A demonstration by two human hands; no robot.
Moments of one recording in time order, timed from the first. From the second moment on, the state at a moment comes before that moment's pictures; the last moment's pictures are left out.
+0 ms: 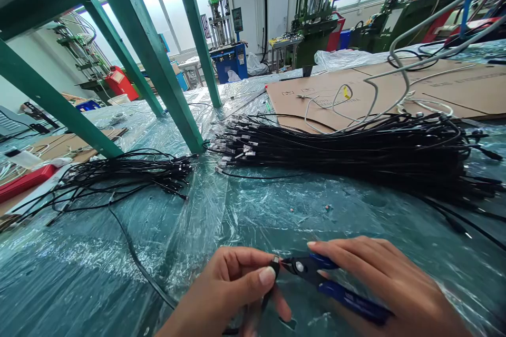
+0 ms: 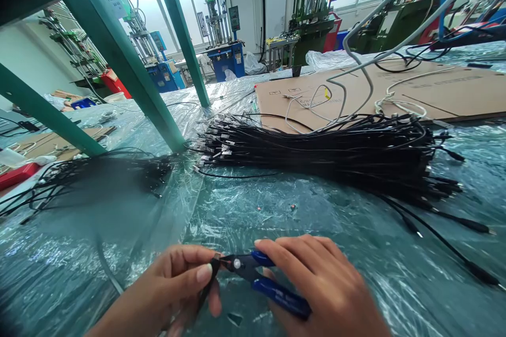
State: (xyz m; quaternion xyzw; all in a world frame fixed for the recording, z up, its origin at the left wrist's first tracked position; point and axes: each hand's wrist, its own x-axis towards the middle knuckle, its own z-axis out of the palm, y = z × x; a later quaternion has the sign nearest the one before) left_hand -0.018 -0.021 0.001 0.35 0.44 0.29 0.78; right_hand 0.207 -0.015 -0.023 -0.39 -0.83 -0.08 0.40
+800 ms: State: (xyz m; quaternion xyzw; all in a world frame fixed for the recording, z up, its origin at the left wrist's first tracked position) left_hand -0.021 -0.021 -0.002 0.38 0.43 0.27 0.77; right_hand 0.208 -0.015 -0.027 -0.37 -0.84 -0.06 0.40
